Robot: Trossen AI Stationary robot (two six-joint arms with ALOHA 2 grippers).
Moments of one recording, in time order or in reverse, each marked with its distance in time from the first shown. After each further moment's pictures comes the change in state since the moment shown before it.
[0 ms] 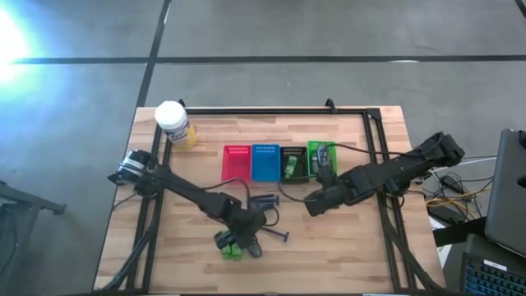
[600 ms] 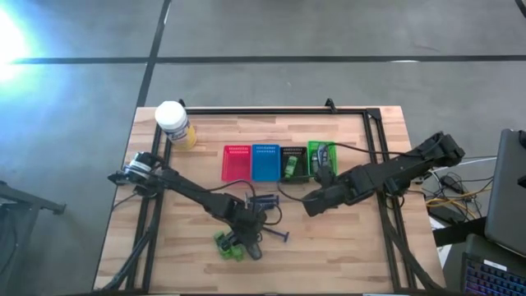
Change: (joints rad) left arm 0.006 0.069 0.007 0.017 0.037 -0.163; right arm 0.001 0.002 -0.001 0.041 -0.002 0.001
